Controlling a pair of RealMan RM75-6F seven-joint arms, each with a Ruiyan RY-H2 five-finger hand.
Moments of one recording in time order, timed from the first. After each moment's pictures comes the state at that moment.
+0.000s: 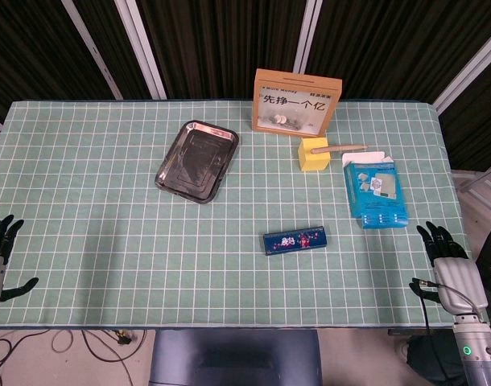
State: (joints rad) left arm -0.09 -1.09 -0.04 -1.64 1.47 1.47 0.09; right arm 0.22 -1.15 -0.06 -1.63 -1.36 1.50 -0.11
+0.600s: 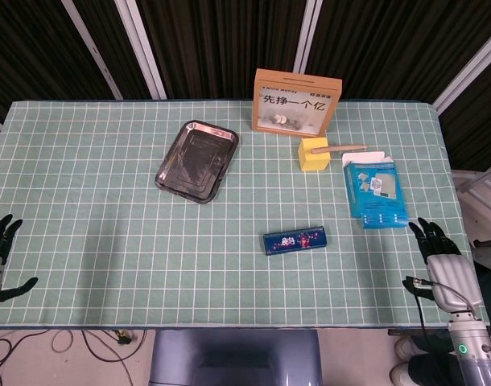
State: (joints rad) left arm -0.09 -1.09 -0.04 -1.63 1.48 1.48 0.07; right arm 0.22 -1.11 -0.01 -1.71 -1.41 1.46 -0.14
